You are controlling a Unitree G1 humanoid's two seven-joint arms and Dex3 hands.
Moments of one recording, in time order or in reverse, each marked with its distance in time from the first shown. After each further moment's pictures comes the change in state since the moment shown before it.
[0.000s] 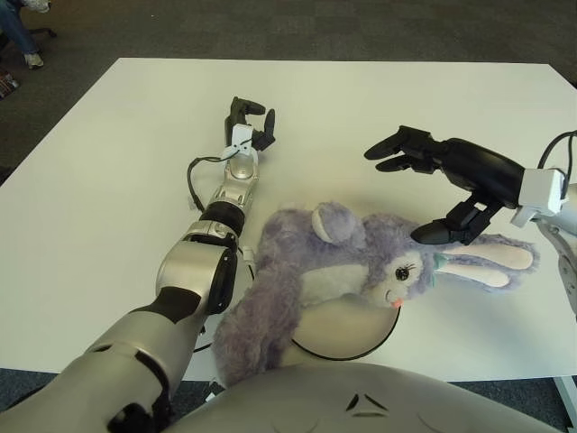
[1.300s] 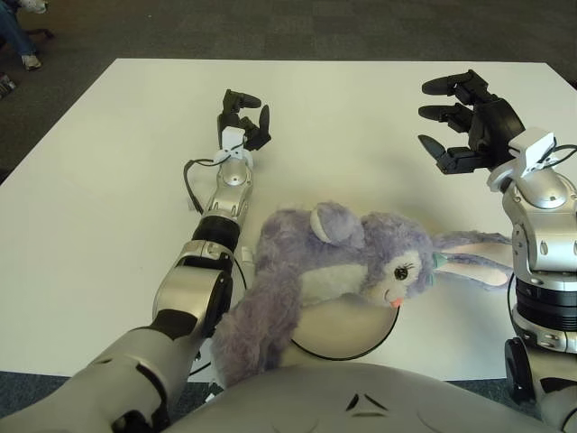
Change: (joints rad) left arm 0.188 -0.004 0.005 -0.364 -0.020 -0.002 -0.063; right arm -0.101 0.376 -0.069 0.320 -0.149 -0.063 -0.472
